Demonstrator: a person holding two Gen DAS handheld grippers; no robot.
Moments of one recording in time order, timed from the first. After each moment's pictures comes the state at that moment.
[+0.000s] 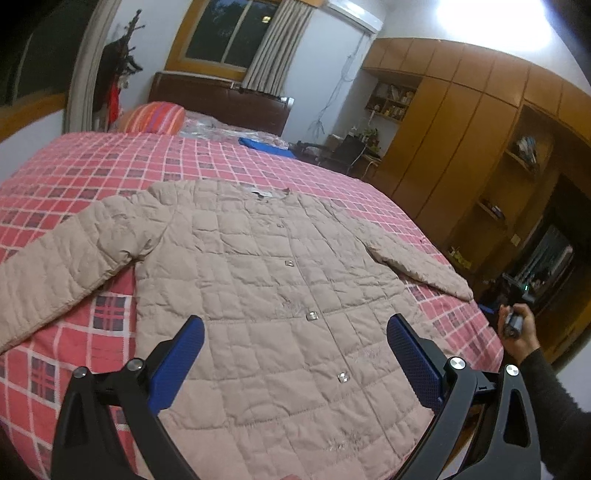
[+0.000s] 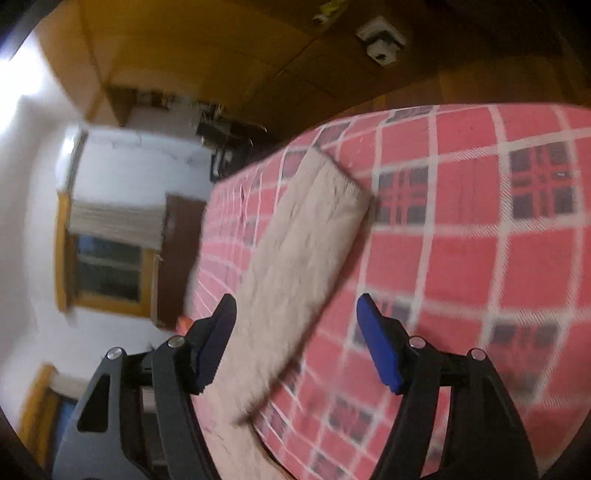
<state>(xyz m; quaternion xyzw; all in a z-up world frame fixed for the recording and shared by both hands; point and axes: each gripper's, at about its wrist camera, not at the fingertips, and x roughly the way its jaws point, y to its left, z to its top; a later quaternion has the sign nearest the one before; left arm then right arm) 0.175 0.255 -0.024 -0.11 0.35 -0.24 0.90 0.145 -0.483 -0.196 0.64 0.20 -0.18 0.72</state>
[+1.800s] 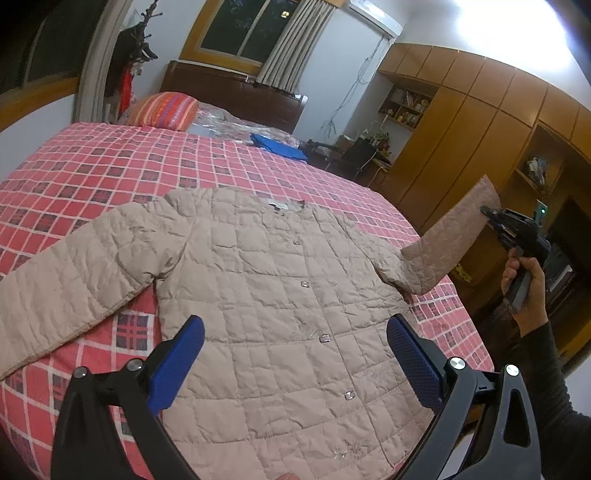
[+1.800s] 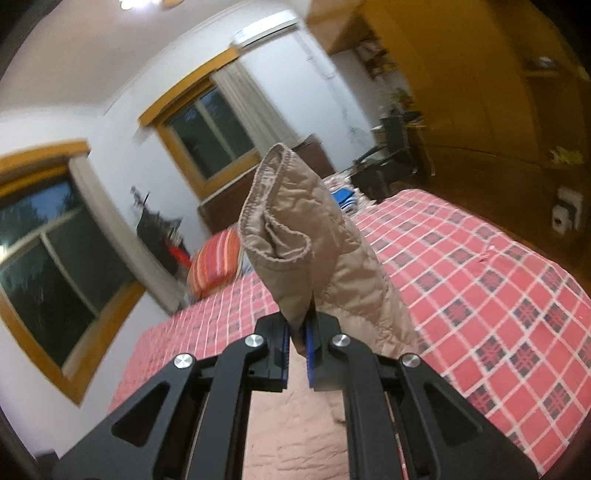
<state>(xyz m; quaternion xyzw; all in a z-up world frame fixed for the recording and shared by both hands) 0.203 0.284 0.006 -0.13 0.37 -0.23 0.89 0.300 -0.259 0.030 0.26 0.21 0.01 0.94</state>
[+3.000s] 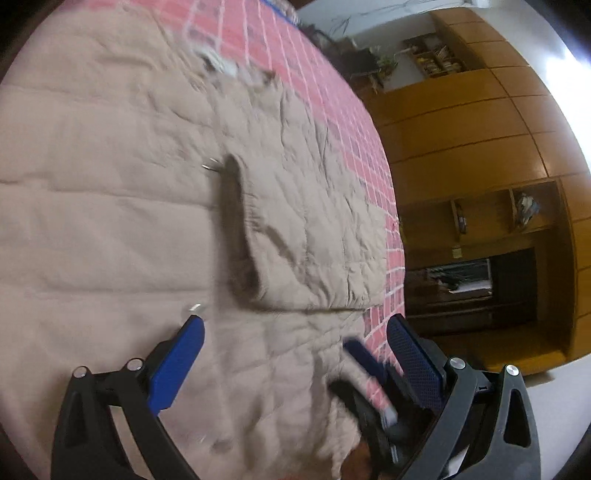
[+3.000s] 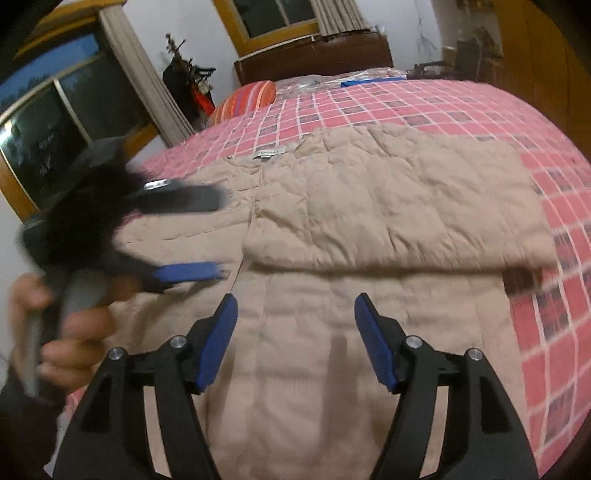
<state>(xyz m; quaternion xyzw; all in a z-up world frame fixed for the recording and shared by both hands) 0.419 0.129 -0.124 -0.29 0.60 -0.34 0.67 0.291 -0.077 -0.131 0.14 0.42 0.11 0.89</state>
